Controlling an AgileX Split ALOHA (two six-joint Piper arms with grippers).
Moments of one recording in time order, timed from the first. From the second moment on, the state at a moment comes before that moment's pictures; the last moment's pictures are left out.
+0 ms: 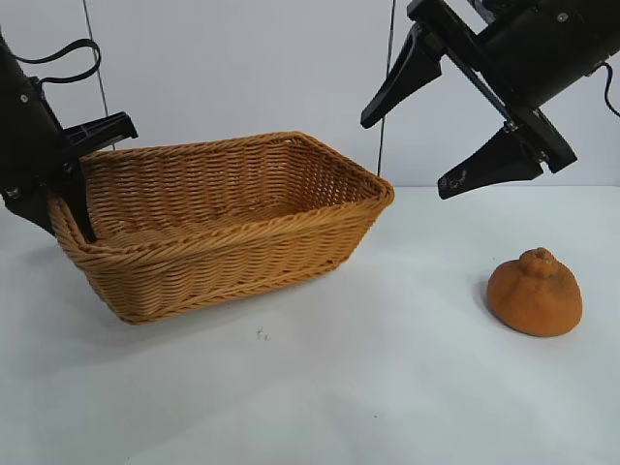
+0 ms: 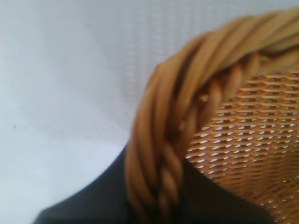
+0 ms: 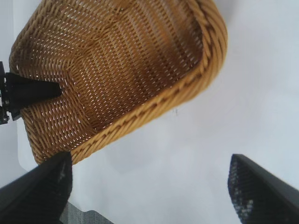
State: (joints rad) left arm -0.17 1.94 -1.36 -0.27 0.90 -0.47; right arm 0.21 1.69 -1.15 0.83 0.85 -0.31
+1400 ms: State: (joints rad) left arm -0.21 2.17 -1.48 -0.40 0.92 -0.12; right arm 0.21 1.69 -1.15 0.83 0.86 -0.31
